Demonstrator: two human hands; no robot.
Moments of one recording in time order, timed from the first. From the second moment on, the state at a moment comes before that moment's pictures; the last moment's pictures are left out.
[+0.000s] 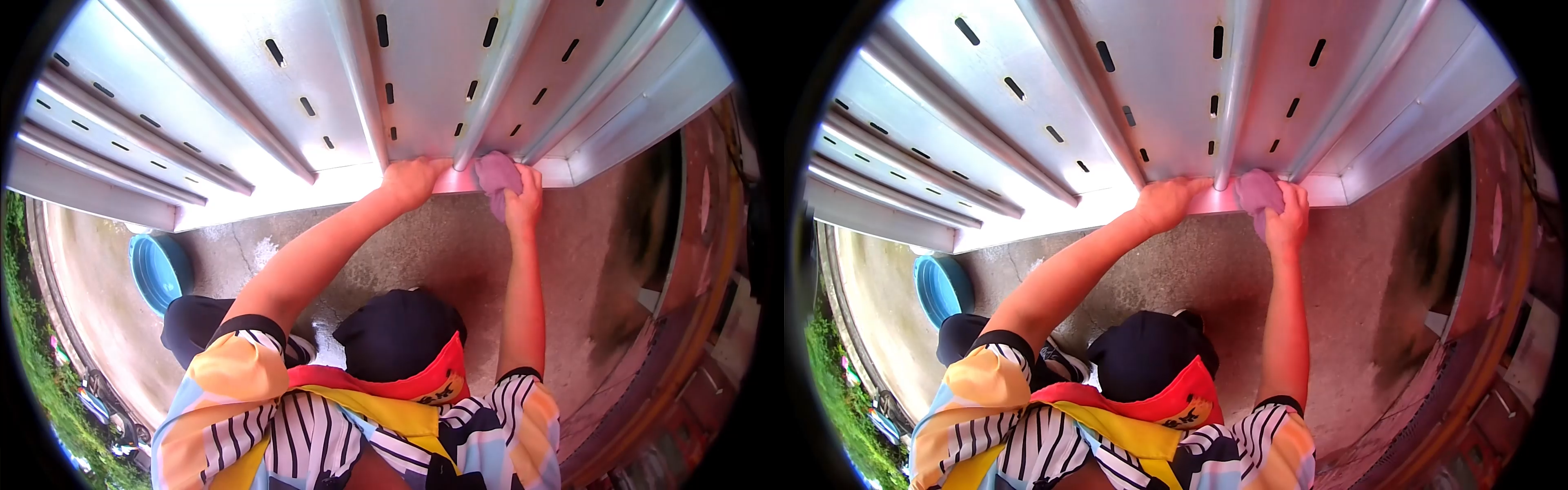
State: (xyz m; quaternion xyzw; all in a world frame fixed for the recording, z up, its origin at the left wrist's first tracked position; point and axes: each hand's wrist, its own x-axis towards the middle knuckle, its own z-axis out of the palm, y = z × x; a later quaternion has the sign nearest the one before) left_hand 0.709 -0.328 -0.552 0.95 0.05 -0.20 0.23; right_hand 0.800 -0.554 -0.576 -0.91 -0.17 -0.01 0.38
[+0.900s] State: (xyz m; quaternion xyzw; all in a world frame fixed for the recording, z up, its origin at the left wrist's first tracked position) left_hand 0.553 -0.282 -0.624 0.78 0.07 -0.31 0.54; right_hand 0.729 -0.461 -0.541 -0.96 -0.24 0.06 0.16
